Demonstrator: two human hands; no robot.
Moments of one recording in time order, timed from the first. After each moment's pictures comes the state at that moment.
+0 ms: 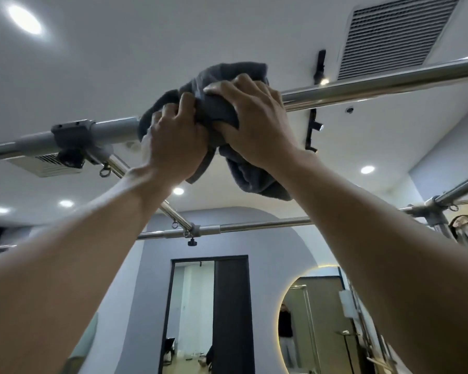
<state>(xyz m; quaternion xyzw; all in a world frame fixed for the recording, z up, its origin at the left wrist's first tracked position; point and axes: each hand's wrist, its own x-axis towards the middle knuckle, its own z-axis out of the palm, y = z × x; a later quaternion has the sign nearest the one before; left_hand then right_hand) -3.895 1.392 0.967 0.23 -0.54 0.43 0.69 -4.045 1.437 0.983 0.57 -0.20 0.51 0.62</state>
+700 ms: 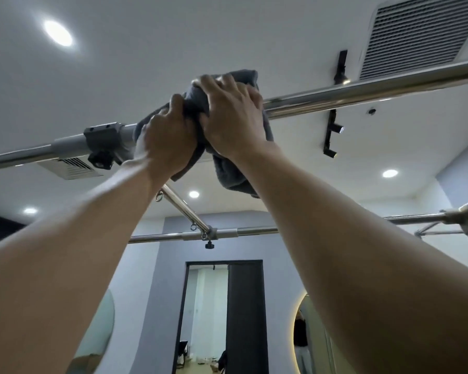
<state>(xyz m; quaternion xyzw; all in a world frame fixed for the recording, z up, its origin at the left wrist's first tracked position) -3.846 1.384 0.981 0.28 -0.54 0.41 0.68 -3.969 1.425 0.995 0.58 -0.25 0.55 0.55</state>
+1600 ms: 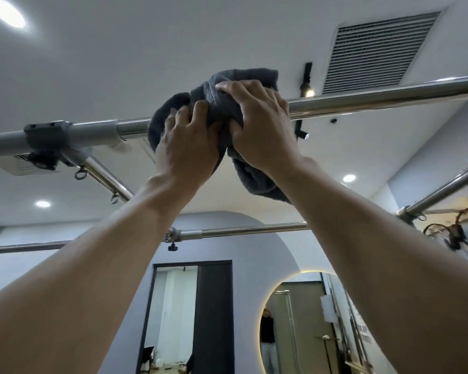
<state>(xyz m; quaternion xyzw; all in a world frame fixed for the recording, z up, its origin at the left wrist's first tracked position) -3.947 1.404 0.966 0.22 -0.57 0.37 0.70 -4.075 1.460 0.979 0.56 -0.24 0.54 0.58</state>
